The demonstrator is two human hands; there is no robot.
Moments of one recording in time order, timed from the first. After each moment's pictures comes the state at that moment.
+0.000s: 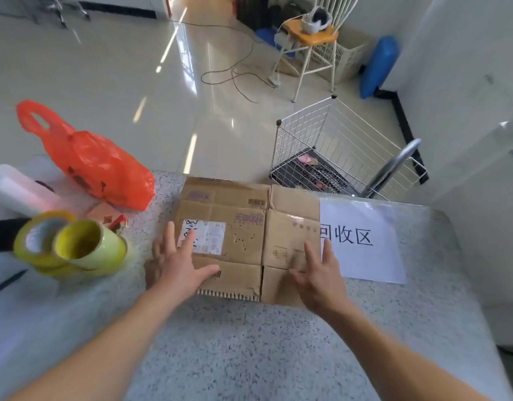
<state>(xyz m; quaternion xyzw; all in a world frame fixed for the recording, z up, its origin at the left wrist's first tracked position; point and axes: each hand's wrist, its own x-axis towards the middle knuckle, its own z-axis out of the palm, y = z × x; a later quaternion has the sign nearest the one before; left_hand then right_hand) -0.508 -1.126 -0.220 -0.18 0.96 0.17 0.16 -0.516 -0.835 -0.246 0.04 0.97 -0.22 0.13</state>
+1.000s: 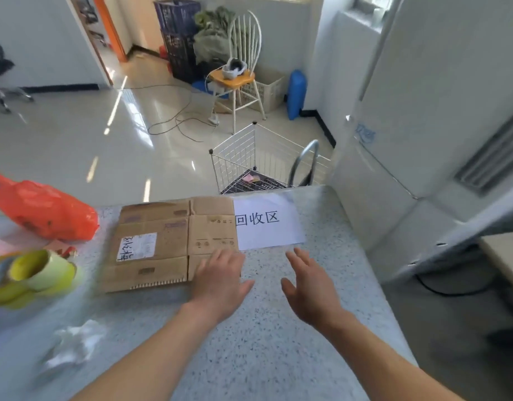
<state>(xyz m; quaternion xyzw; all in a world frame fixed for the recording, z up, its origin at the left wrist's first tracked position) -0.397 -0.907 -0.132 0.17 0.98 0.08 0.07 -0.353 -0.705 -0.138 0.03 0.97 -0.23 0.02</state>
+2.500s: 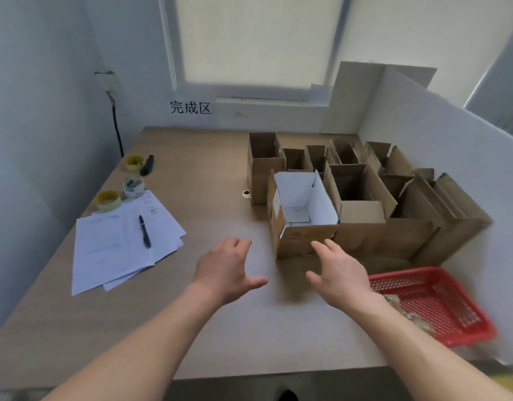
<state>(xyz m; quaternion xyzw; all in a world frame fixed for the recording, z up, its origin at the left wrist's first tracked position) 0.005 -0.069 -0.046 0.79 0.60 0.09 0.08 0.248 -0.103 -0.034 0.73 0.67 -0.08 -0.06</state>
